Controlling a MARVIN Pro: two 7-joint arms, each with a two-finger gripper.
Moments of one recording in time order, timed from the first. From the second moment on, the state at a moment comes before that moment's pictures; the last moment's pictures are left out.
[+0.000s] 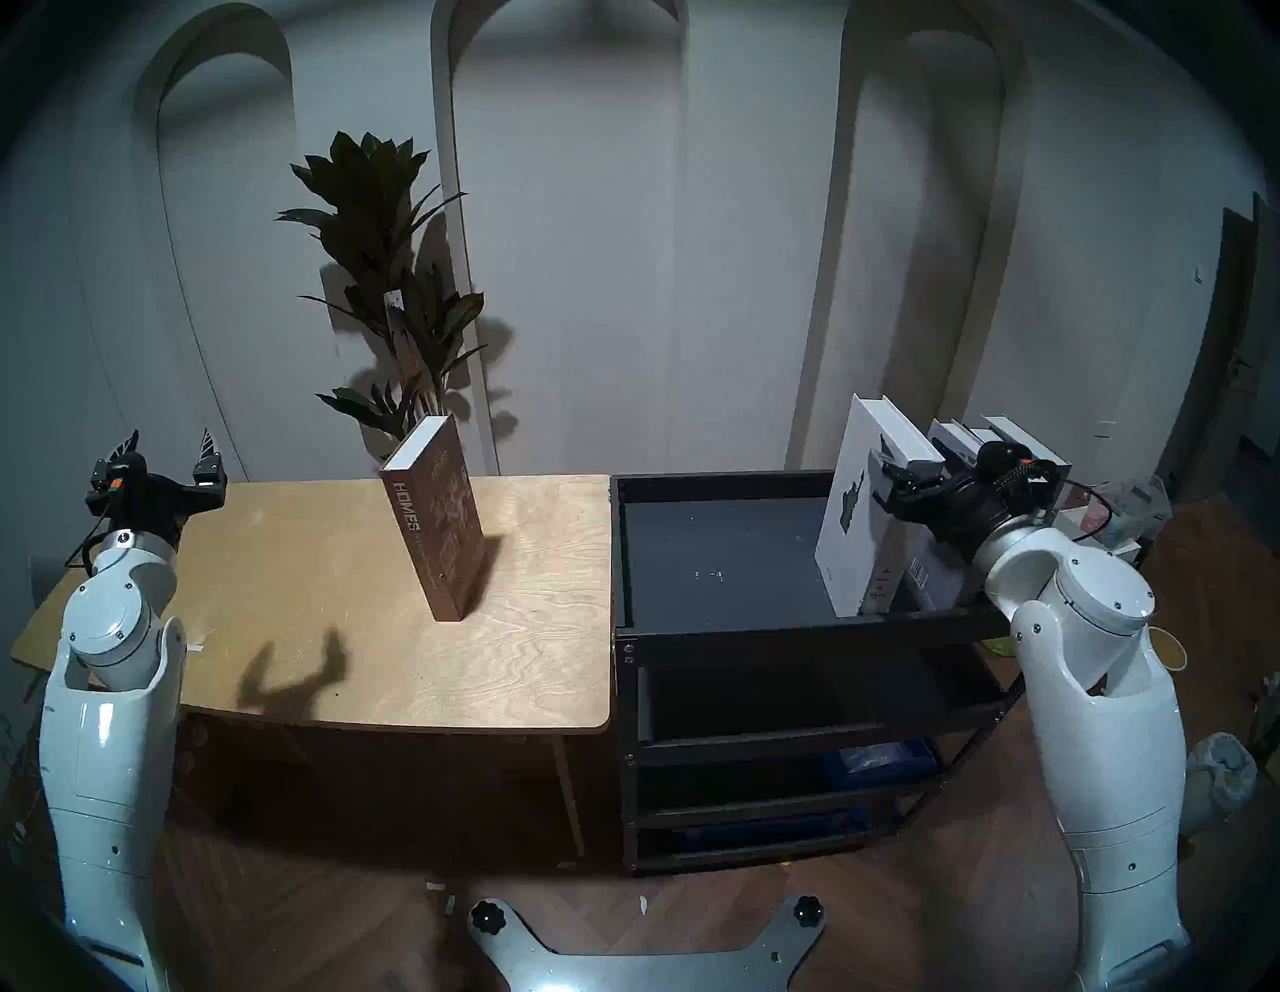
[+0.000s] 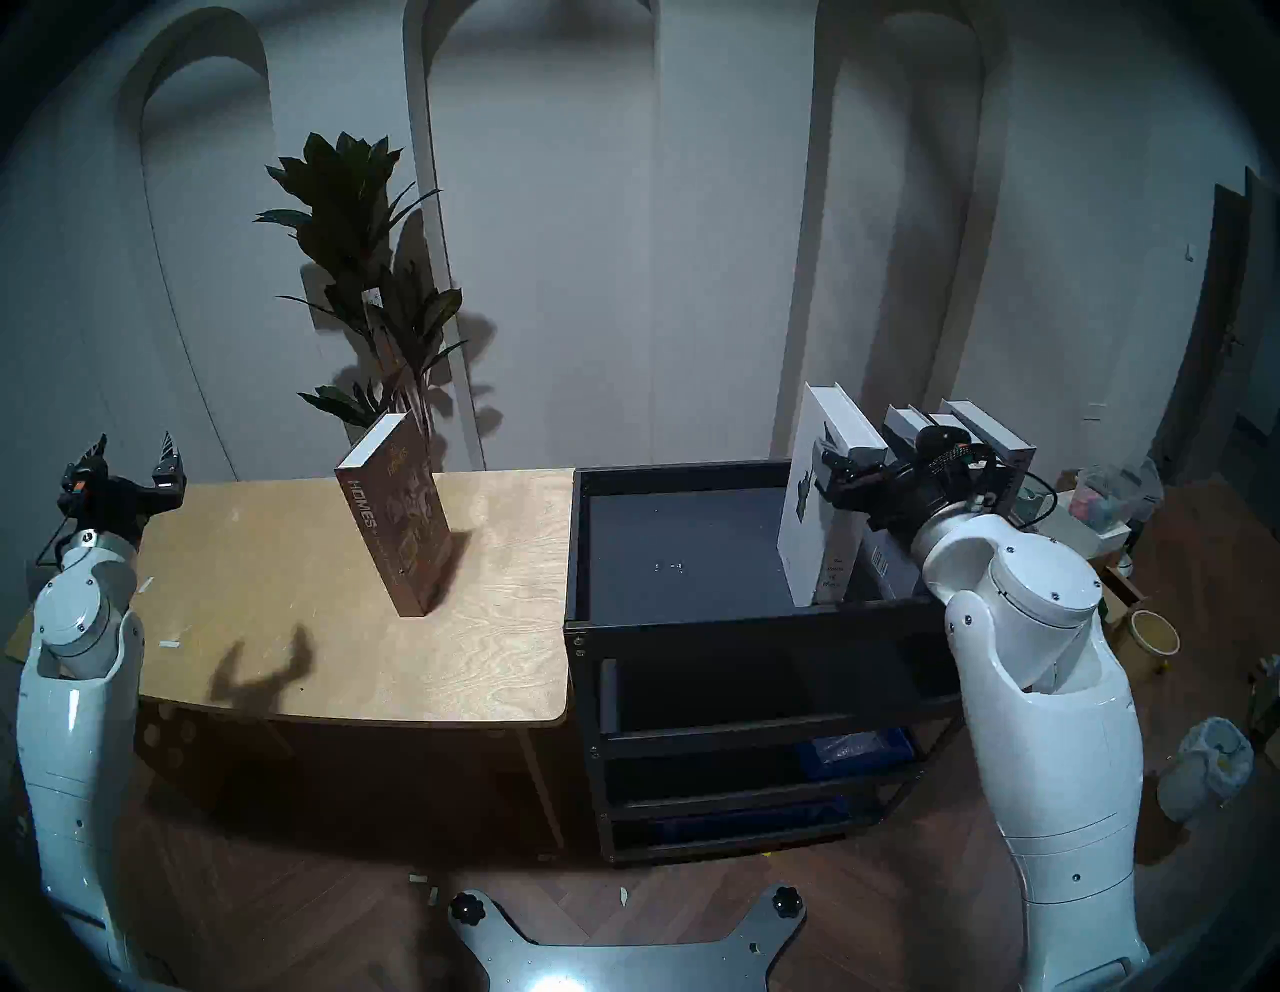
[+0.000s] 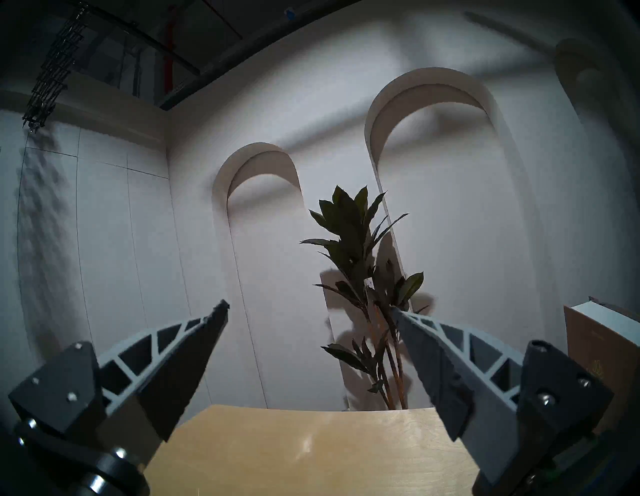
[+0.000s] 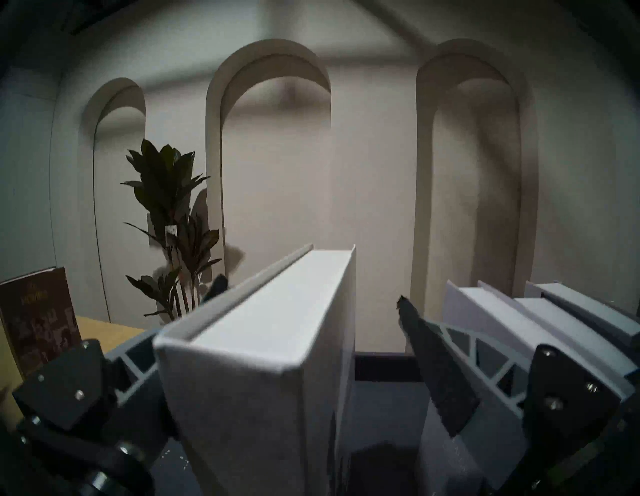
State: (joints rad) left arm 1.66 -0.99 -2.01 -1.72 -0.32 0.01 0.09; right arm -1.61 -1.16 1.77 -2.06 0.49 0.43 0.11
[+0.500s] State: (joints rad) left arm 1.64 -0.98 -1.99 -1.71 -0.31 0.01 0.07; right arm -1.57 -1.19 1.83 -2.20 0.58 0.49 0.08
